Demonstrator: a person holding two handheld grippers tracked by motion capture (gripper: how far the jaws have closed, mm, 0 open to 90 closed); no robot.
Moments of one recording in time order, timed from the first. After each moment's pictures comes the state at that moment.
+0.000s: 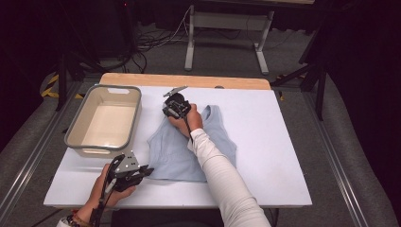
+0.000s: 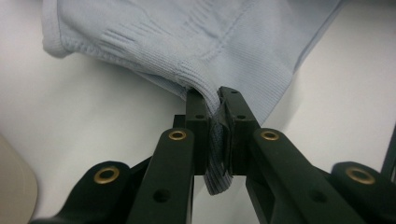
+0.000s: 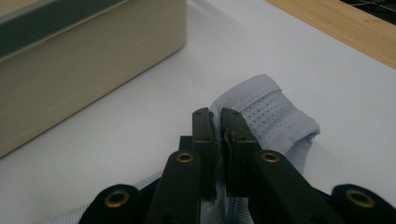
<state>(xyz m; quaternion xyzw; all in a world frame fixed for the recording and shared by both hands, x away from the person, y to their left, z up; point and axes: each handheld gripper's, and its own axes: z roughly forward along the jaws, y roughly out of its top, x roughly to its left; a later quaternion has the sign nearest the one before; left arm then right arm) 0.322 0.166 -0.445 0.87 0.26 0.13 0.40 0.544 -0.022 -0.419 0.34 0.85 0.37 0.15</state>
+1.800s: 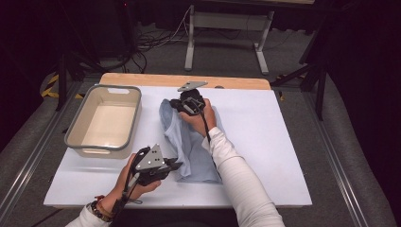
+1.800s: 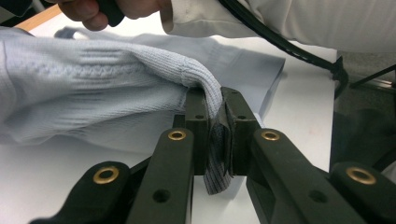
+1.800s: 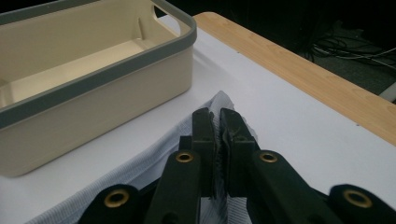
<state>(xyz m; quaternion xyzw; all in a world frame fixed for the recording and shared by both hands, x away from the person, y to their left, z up) 0.328 0.096 -0.404 0.85 0.16 0.12 0.48 0.522 -0.069 -0.375 0.29 0.83 0.45 0.16</state>
